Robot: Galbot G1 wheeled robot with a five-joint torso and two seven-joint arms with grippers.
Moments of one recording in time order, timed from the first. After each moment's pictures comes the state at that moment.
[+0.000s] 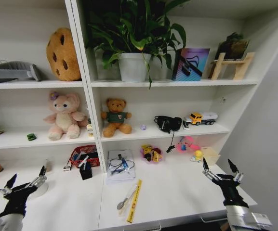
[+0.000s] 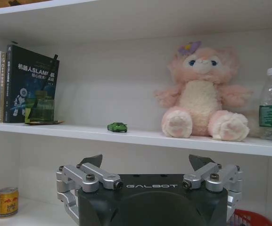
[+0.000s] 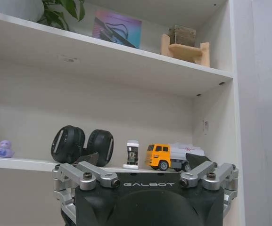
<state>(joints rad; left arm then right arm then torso) 1.91 -1.28 -1.09 -2.32 -0.61 0.01 -0.20 -1.87 1.18 0.86 2.21 0.36 0.34 0.17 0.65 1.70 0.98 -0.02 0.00</state>
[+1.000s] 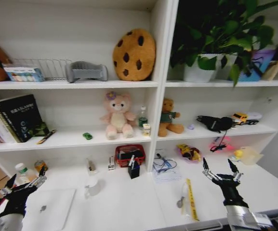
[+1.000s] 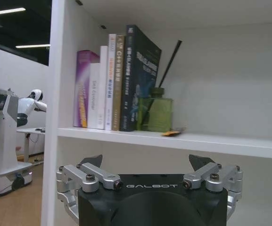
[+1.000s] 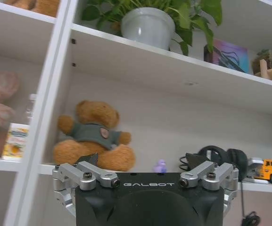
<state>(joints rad) 1.91 -1.28 -1.09 -2.32 -0.61 0.01 -0.20 -1.87 1.18 0.86 2.21 0.36 0.34 0.17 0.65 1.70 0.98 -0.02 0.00</state>
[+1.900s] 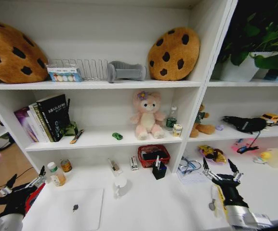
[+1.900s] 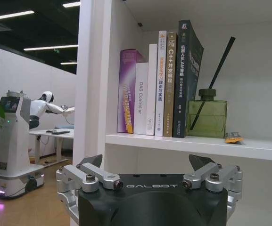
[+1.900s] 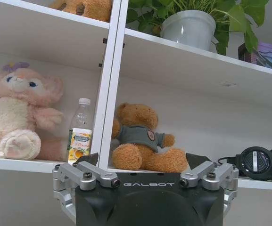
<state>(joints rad) 1.91 -1.28 -1.09 -2.32 -0.61 0.01 -0.20 -1.87 1.18 0.86 2.21 0.36 0.34 0.17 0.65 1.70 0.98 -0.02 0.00</state>
